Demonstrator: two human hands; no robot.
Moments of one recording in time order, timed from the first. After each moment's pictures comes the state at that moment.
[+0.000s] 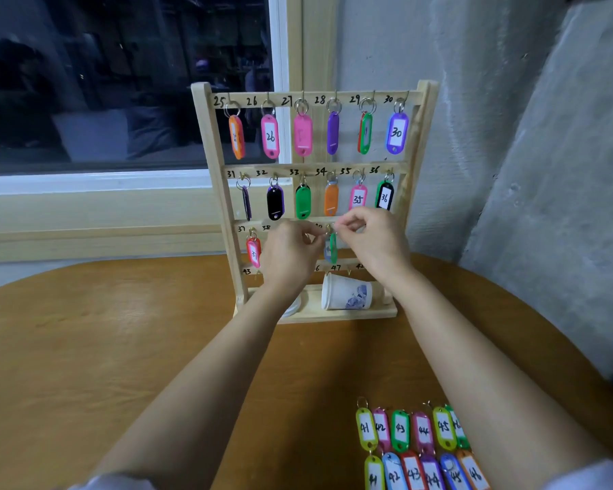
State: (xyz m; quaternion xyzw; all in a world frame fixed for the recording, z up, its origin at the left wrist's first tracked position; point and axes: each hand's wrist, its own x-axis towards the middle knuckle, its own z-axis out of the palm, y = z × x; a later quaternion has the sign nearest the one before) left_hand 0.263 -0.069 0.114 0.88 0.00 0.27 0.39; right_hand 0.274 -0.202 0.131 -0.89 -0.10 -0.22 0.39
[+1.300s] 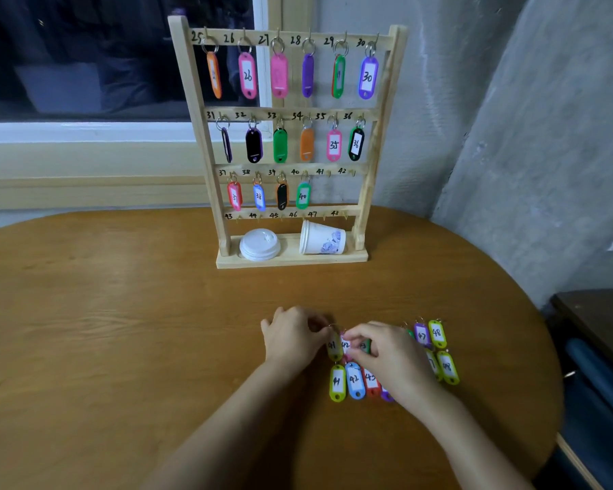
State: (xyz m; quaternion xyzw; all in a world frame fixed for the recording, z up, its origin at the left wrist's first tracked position) left_hand 0.125 -0.109 -0.012 0.95 0.02 0.03 0.30; right_hand 0.094 -0.275 0.005 -0.96 -0.11 0.00 0.26
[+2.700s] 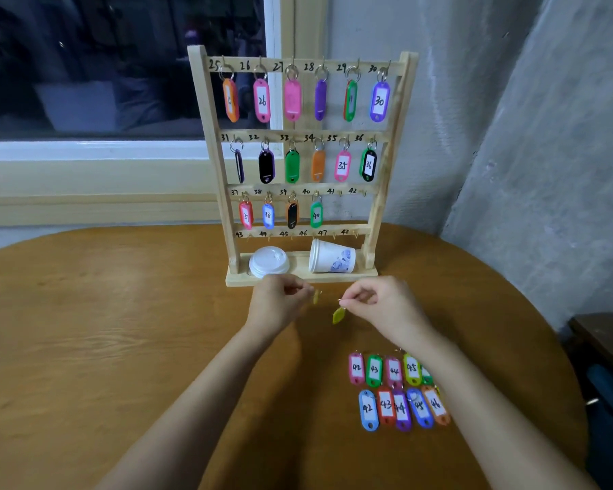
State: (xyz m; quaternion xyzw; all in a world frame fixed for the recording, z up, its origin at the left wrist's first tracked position) left_hand 0.168 -0.065 0.037 0.87 0.00 0.08 0.49; right_hand 0.158 -0.253 0.065 -0.92 -0.11 -0.03 0.37
